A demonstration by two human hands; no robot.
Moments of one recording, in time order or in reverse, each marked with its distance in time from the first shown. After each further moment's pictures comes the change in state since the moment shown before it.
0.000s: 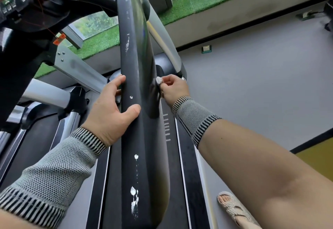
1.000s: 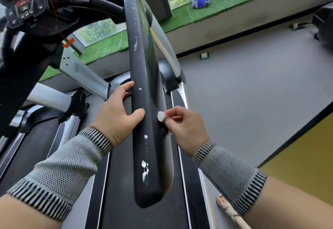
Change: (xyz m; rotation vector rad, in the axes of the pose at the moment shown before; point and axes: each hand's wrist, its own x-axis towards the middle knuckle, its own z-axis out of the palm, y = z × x) left_hand -0.036 0.002 -0.012 0.053 -0.059 0.031; right_hand -0.146 -0.005 -0.036 -0.109 -0.128 -0.183
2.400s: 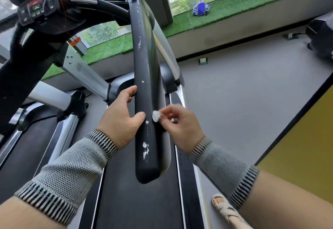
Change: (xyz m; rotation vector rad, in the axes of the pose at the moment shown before) left_hand -0.043 0.007 0.003 0.003 0.026 -0.010; right_hand -0.030 -0.008 0.001 -0.046 -0.043 -0.149
